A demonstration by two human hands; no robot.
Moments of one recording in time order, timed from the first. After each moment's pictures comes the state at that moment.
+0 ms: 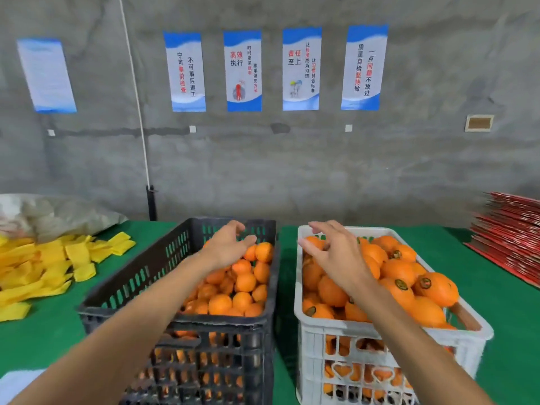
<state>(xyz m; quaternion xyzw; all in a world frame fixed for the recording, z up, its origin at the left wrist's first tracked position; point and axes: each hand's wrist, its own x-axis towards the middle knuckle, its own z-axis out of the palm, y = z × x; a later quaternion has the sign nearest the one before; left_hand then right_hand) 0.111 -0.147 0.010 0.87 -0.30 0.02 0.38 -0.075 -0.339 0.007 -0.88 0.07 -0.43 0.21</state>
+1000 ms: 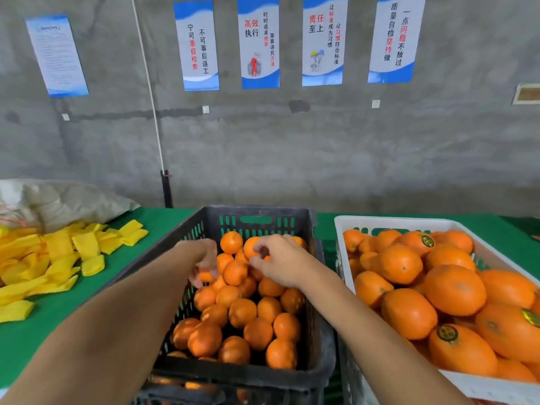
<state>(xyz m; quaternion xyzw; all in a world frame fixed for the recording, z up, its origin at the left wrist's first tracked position) 0.301 -0.104 -0.056 0.96 -0.15 -0.21 0.14 0.098 -0.259 -0.024 -0.96 0.00 -0.13 0.24</state>
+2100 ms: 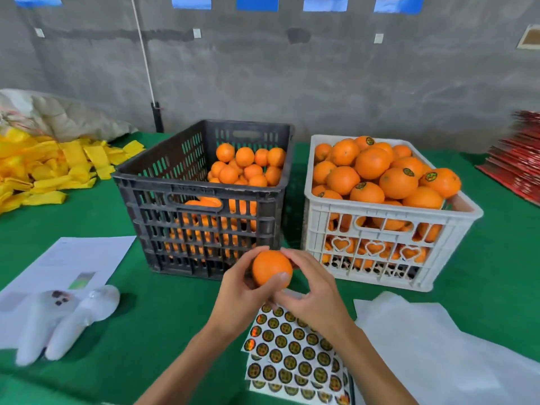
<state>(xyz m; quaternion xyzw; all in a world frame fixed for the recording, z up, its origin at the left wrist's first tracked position) -0.133 -0.037 -0.186 0.64 -0.26 -0.13 0.71 -0.204 -0.202 -0.197 -0.88 -0.03 -0.30 0.37</state>
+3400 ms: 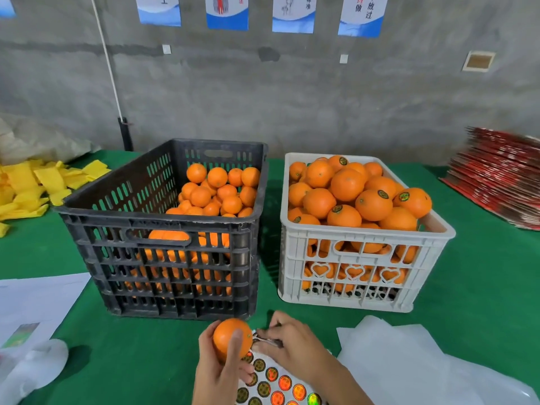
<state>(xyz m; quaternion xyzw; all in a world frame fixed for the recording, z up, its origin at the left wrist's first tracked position) -0.145 -0.051 -0.274 0.69 -0.06 -0.11 0.71 -0.183 -0.235 -0.262 -0.95 0.03 -0.05 0.30</state>
